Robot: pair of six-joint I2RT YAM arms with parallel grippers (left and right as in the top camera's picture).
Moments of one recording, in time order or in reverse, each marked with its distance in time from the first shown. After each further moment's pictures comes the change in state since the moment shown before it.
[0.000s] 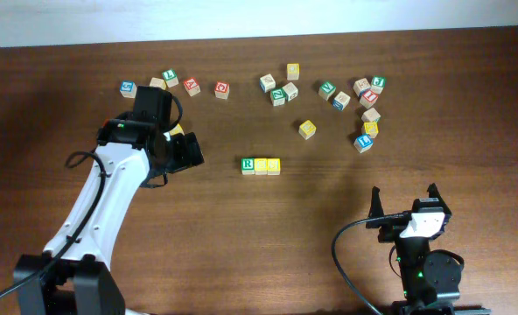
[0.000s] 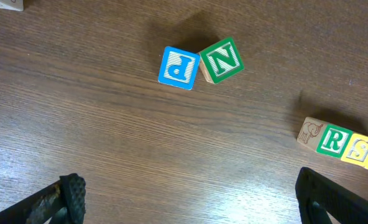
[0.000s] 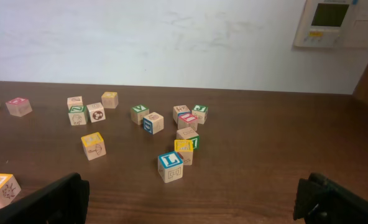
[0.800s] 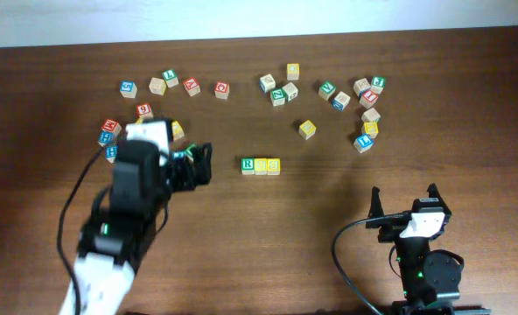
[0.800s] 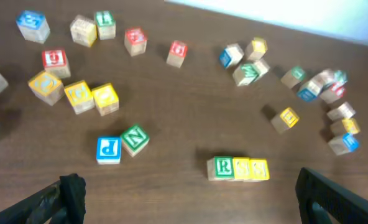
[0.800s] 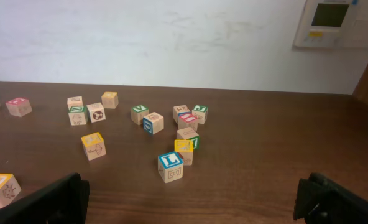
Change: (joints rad) left arm -0.085 -0.601 -0.462 0.551 0.038 0.111; right arm 0.000 0.000 0.000 0.000 0.000 0.000
